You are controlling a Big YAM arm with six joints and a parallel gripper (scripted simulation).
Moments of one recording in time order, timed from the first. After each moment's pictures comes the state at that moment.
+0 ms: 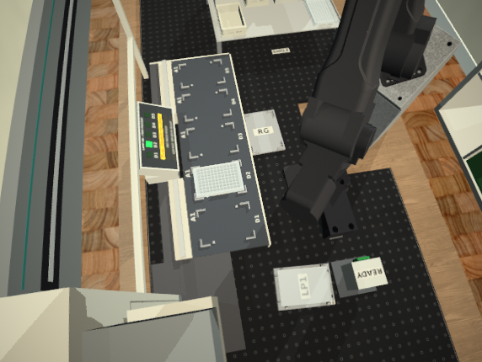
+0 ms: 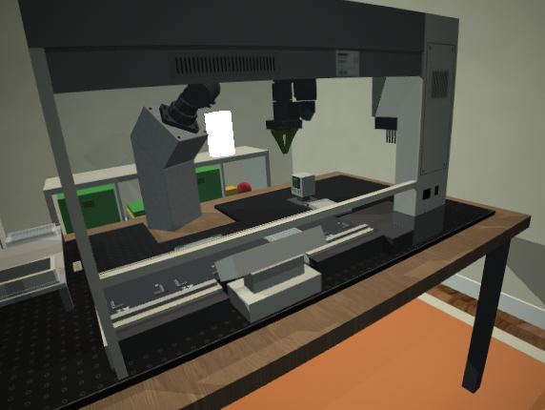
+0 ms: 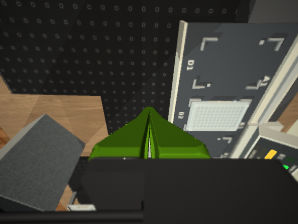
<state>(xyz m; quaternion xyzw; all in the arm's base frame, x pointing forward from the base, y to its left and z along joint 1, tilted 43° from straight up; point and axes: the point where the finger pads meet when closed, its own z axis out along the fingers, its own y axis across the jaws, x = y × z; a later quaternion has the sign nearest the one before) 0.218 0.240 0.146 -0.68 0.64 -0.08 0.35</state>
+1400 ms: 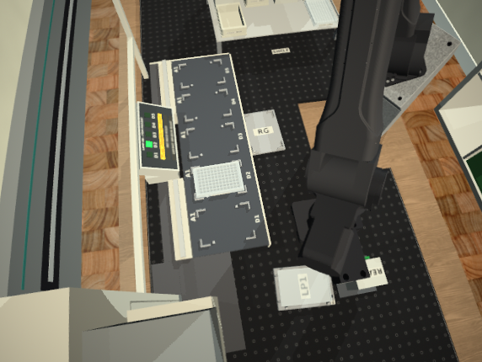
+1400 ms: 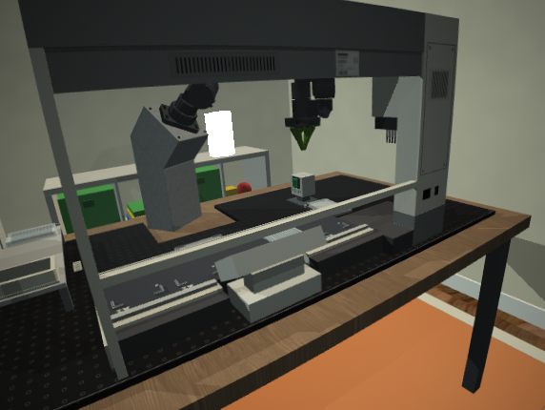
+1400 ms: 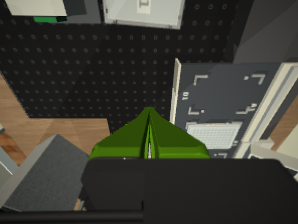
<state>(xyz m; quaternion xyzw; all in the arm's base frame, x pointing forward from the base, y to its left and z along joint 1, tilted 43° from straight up) 0.207 0.303 0.172 -0.67 0.64 -0.07 0.36</state>
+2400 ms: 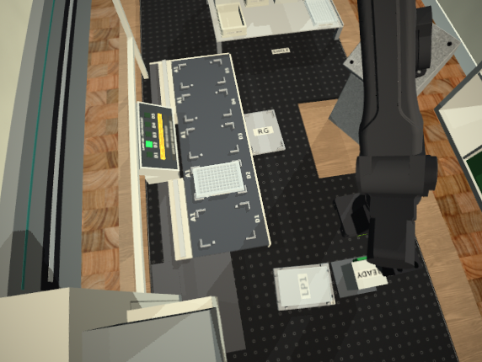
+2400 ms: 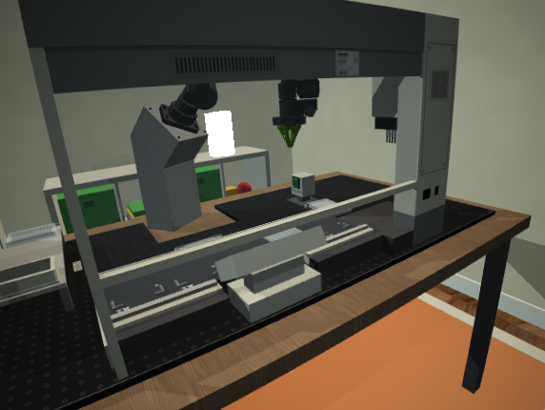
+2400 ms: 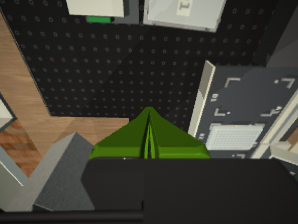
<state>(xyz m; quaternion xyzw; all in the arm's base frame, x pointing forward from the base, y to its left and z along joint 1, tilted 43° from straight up) 0.146 0.310 0.134 -0.68 0.63 -0.08 0.36</state>
